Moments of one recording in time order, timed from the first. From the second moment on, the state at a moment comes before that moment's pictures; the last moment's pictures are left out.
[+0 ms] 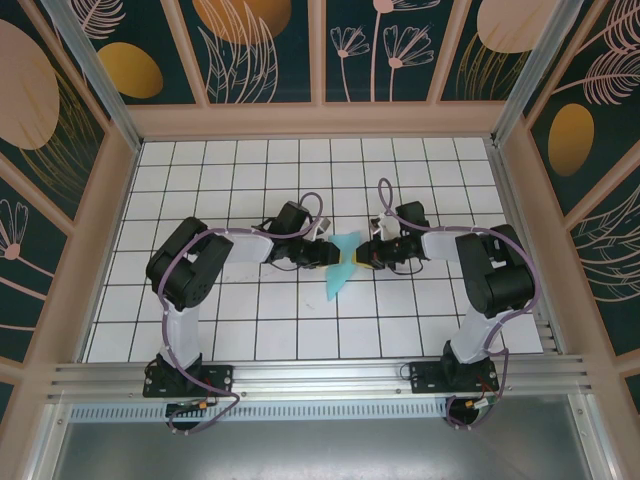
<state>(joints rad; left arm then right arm) -0.63 1.98 1.03 0.06 0.68 -0.67 0.30 1.75 0.78 -0.12 -0.91 0.46</state>
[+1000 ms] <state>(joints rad) -0.69 1.82 0.98 -0.03 0.70 -0.65 0.31 1.75 0.80 -0.17 -0.84 0.46</state>
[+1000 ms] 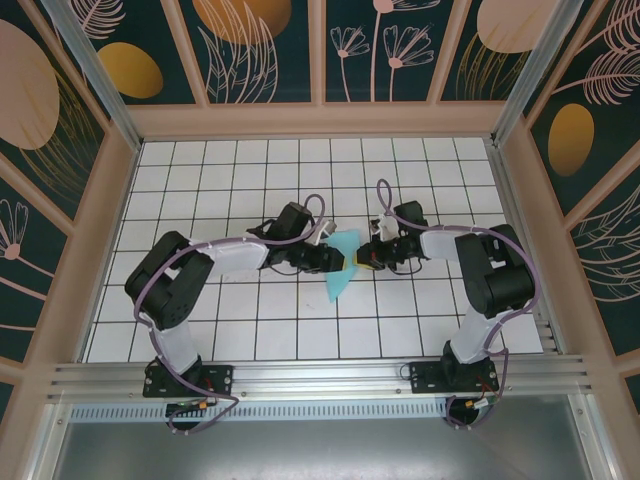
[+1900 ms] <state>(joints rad) -0.69 1.89 0.94 -0.06 0.62 -0.65 0.32 1.71 0.80 -0.16 -0.91 0.50</state>
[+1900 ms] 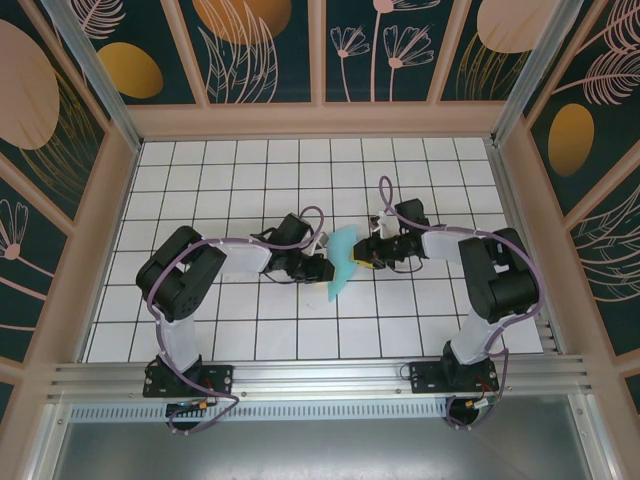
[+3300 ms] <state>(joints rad) -0.69 1.91 0.98 -0.12 0.59 -0.65 0.51 1.61 0.64 0.01 -0.68 0.79</state>
